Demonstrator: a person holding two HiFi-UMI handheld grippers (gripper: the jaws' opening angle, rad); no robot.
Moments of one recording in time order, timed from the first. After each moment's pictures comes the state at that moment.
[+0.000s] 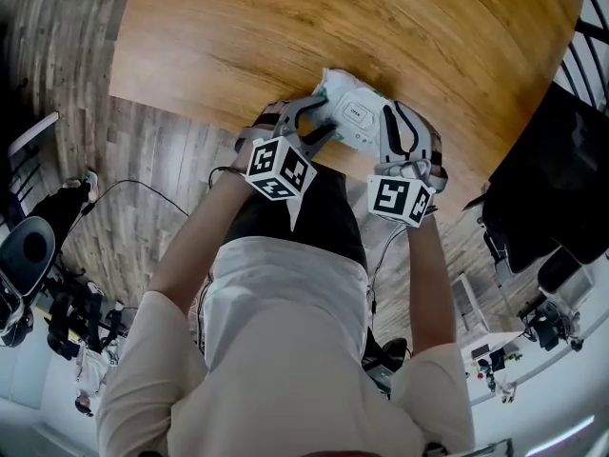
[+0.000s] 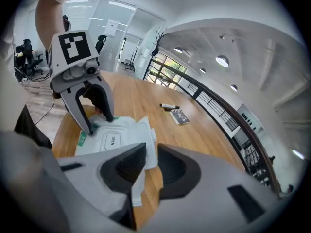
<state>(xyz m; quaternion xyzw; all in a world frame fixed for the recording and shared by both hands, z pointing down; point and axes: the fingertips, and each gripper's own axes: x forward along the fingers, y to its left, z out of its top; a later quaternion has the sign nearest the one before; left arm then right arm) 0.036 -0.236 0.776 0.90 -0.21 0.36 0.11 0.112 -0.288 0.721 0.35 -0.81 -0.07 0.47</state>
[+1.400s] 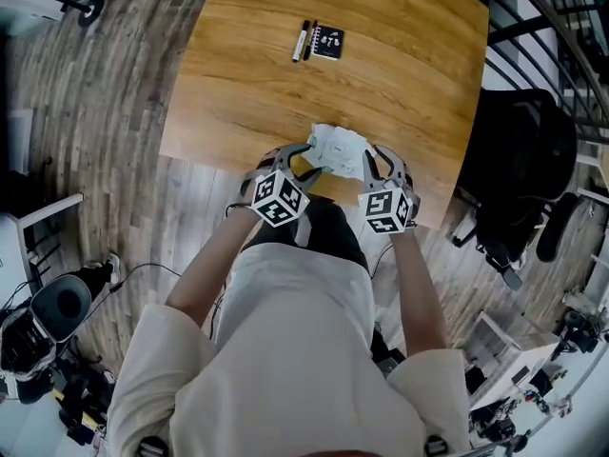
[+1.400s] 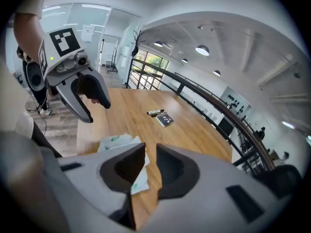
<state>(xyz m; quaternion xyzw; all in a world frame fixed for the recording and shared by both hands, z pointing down) 0.010 -0.230 0.657 0.91 -0.20 0.35 0.07 0.120 -0.257 0.628 0.44 -0.78 0.02 0.45</state>
